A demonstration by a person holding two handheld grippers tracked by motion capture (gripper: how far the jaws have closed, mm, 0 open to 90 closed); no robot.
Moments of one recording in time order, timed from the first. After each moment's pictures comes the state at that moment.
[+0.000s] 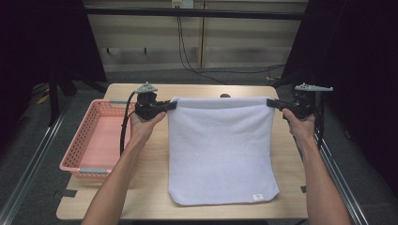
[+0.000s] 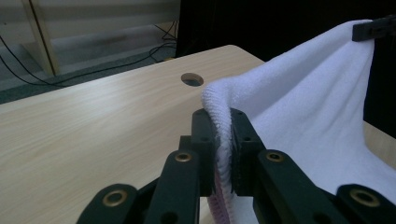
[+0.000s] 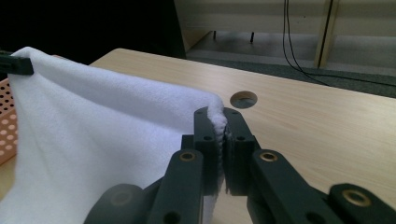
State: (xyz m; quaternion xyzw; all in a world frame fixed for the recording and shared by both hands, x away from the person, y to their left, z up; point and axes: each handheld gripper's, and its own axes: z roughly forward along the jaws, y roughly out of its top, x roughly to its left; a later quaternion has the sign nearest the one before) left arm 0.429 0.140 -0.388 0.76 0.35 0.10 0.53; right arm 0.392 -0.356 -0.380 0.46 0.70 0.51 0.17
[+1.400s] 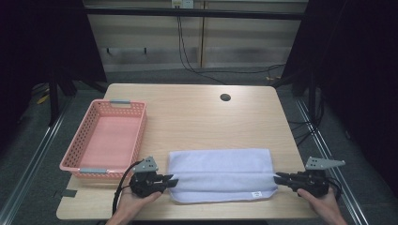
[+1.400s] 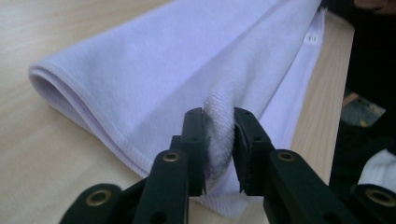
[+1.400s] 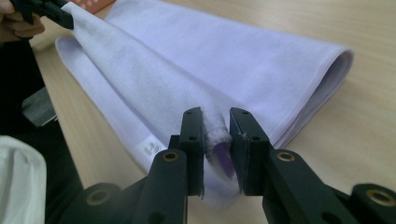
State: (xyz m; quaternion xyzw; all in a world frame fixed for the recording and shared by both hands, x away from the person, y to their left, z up) left arm 0.249 0.153 -0.480 0.85 0.27 -0.02 0.46; right arm 0.201 -0.364 -0.473 0.40 0.78 0.47 0.05
